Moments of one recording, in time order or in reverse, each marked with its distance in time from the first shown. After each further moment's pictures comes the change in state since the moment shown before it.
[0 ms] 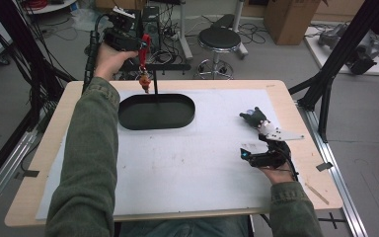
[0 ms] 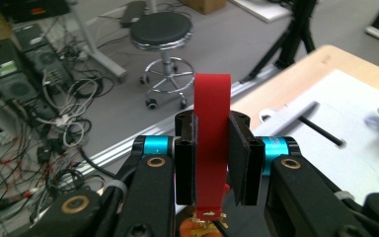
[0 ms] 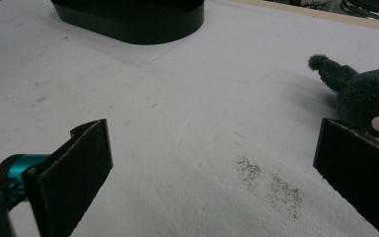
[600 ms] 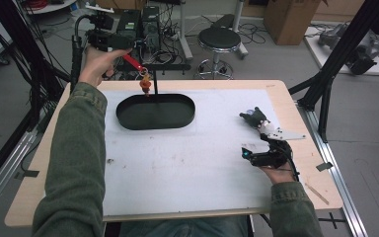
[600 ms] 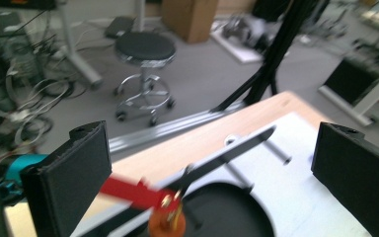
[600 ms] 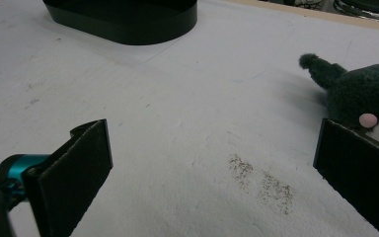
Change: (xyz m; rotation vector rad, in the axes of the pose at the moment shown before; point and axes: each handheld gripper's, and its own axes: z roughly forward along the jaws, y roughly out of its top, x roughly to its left) left arm 0.011 -0.016 -0.039 -0.102 -0.073 -0.205; right arm -0.003 0.000 -0.002 0.001 -0.017 0.008
